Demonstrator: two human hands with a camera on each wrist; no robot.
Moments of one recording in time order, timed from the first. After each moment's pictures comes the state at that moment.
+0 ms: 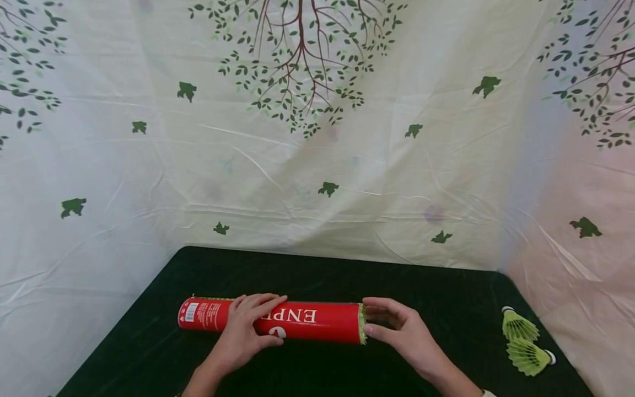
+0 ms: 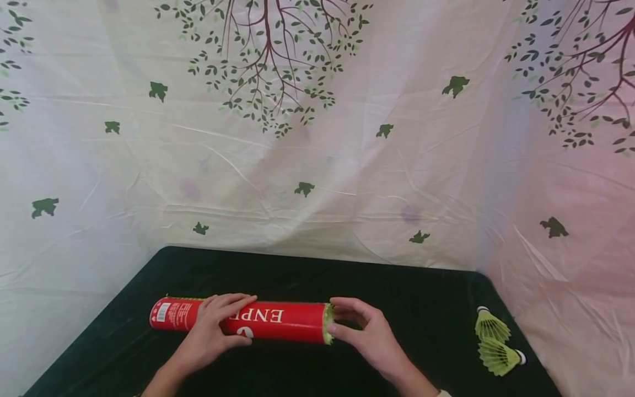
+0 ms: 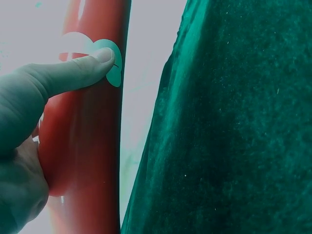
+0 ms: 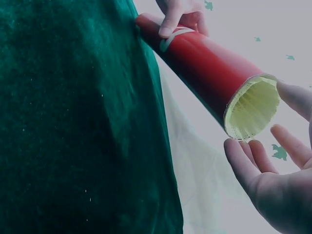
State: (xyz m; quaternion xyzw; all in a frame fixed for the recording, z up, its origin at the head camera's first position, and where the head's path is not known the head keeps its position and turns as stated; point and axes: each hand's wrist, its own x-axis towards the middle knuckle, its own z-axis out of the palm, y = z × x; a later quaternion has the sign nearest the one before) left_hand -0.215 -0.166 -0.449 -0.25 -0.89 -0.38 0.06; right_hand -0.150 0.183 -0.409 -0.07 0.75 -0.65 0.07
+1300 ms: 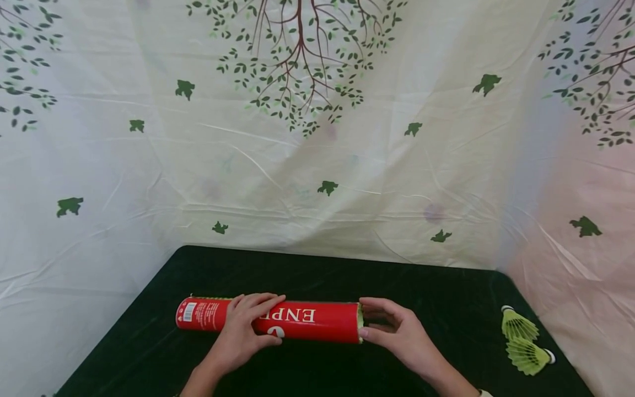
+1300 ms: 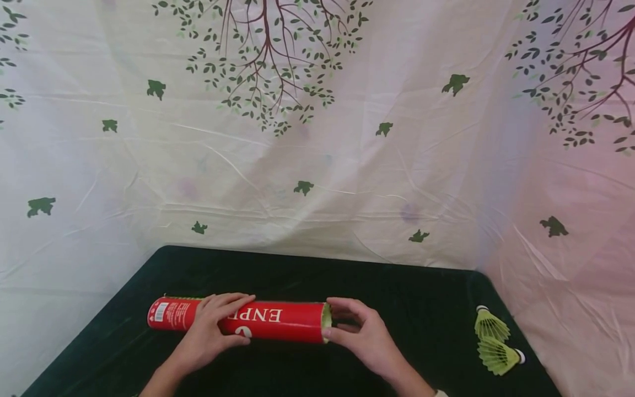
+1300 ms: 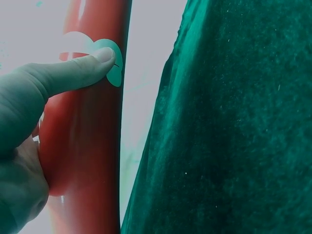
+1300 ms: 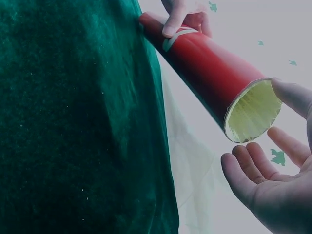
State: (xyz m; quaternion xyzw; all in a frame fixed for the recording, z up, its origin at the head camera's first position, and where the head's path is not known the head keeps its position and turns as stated) left_hand -0.216 -0.166 -0.451 -0.24 -0.89 -0.38 0.06; right_hand -0.150 0.179 -0.409 -0.09 0.77 -0.63 0.06
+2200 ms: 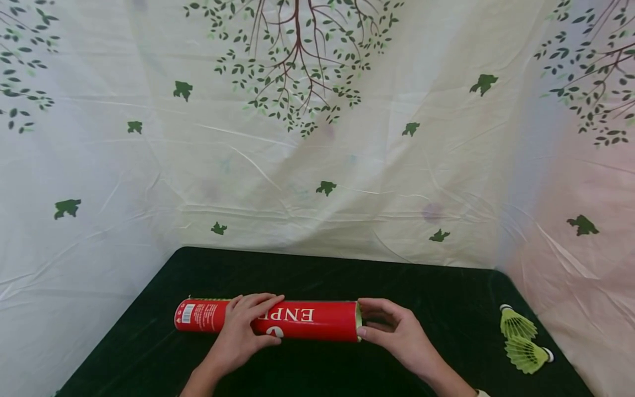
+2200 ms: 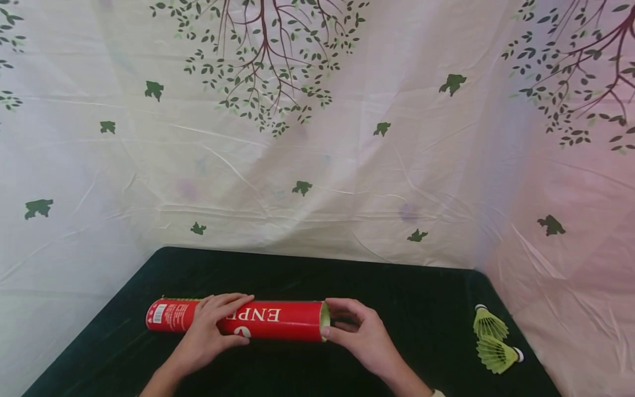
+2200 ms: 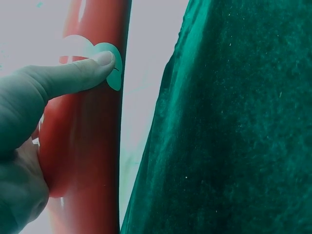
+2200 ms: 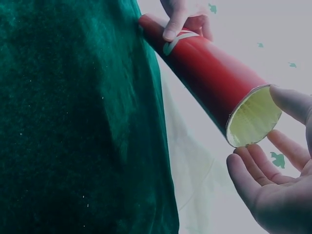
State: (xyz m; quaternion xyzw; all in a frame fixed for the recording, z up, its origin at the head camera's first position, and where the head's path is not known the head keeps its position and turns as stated) left_hand -0.216 -0.166 -0.451 -0.24 -0.89 -0.39 0.07; right_hand -0.150 0.176 -0.410 -0.08 0.77 -0.63 0.05
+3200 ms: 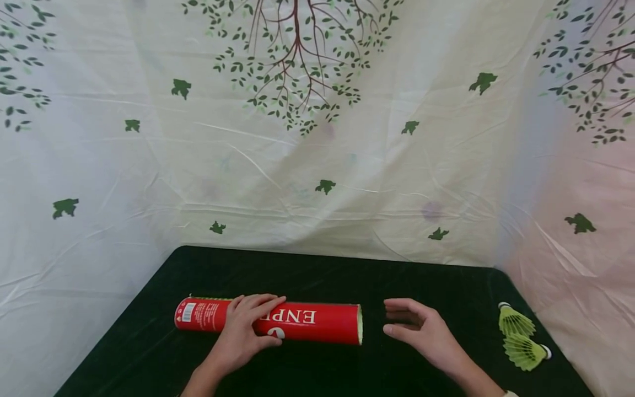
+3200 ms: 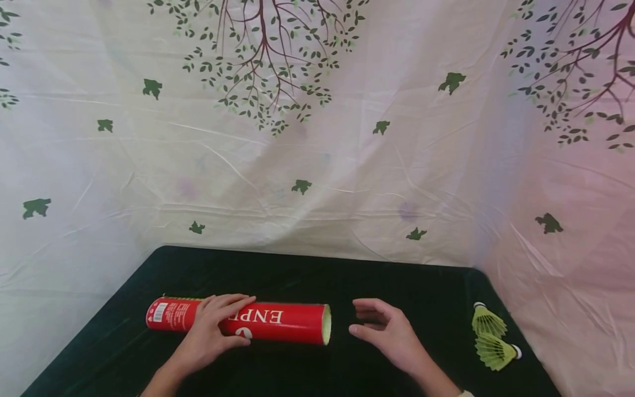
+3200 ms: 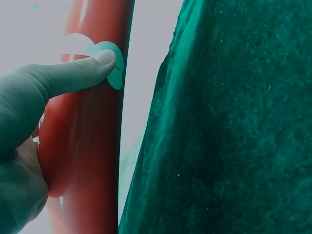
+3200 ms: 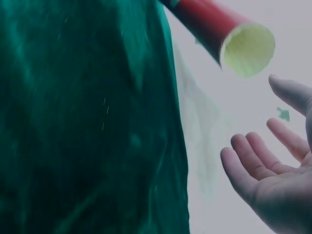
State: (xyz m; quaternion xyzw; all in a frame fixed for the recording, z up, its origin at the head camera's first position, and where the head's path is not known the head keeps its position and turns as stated) left_hand -0.216 -0.163 -0.453 -0.25 -0.89 -0.37 0.06; right_hand -0.148 0.224 -0.419 -0.04 0.81 -0.59 0.03
